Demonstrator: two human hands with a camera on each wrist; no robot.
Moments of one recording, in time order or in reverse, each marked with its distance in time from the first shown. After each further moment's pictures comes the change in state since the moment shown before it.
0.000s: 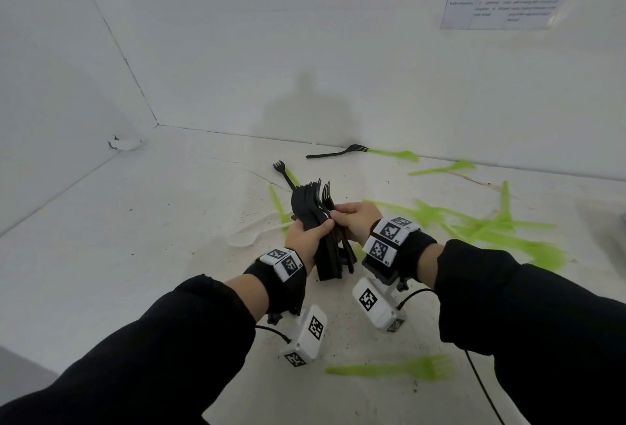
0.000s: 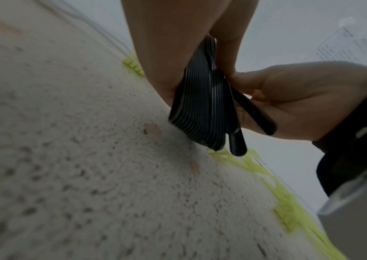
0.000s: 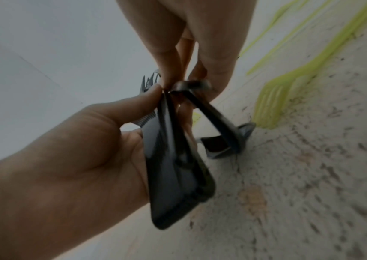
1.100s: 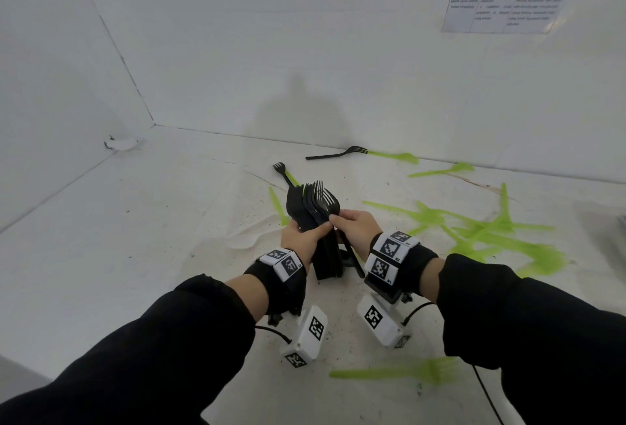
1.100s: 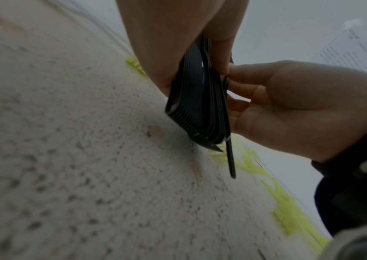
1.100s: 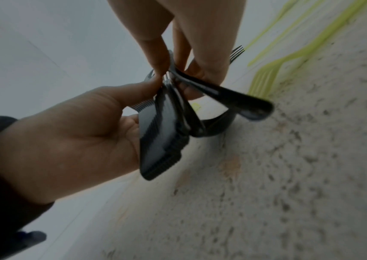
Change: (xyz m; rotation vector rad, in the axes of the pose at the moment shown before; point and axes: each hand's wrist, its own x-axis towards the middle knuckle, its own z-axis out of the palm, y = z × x) left_hand 0.010 -0.003 -0.007 0.003 0.095 0.040; right_hand -0.014 0.004 0.012 -0.008 0.009 -0.043
